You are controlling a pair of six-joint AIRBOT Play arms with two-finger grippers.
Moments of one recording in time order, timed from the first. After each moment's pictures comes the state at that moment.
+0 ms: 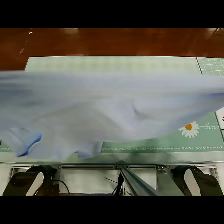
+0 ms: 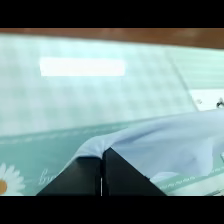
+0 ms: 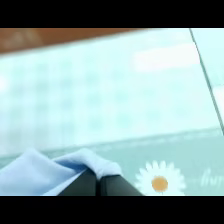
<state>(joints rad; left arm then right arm) 0.06 -0.56 1.54 1.03 -1.57 -1.75 -0.35 -0.64 1.57 -1.34 1.66 1.59</state>
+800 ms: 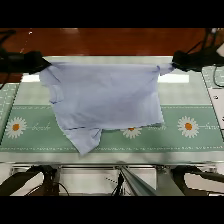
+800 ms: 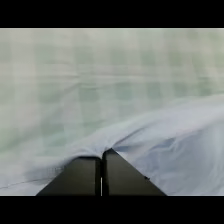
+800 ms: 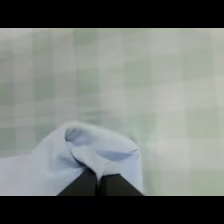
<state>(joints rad) 0.06 -1.15 1.26 1.04 -1.07 -1.42 -0.05 -1.45 1.42 -1.26 0.98 1.63</state>
